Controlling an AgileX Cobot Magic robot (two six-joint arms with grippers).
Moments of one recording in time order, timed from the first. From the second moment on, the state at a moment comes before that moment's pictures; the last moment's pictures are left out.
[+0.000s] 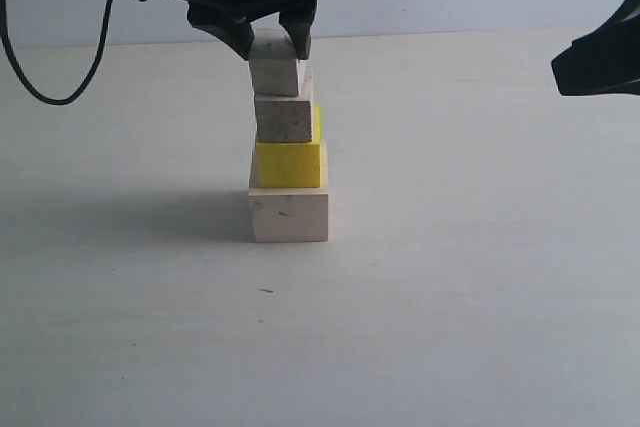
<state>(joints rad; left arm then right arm) -0.75 1.88 -1.82 0.09 1.22 -0.58 0.52 0.96 -0.97 0.09 0.93 0.05</state>
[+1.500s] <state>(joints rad) -0.75 1.88 -1.82 0.07 1.22 -0.59 0.52 0.96 -0.97 0.09 0.93 0.05</state>
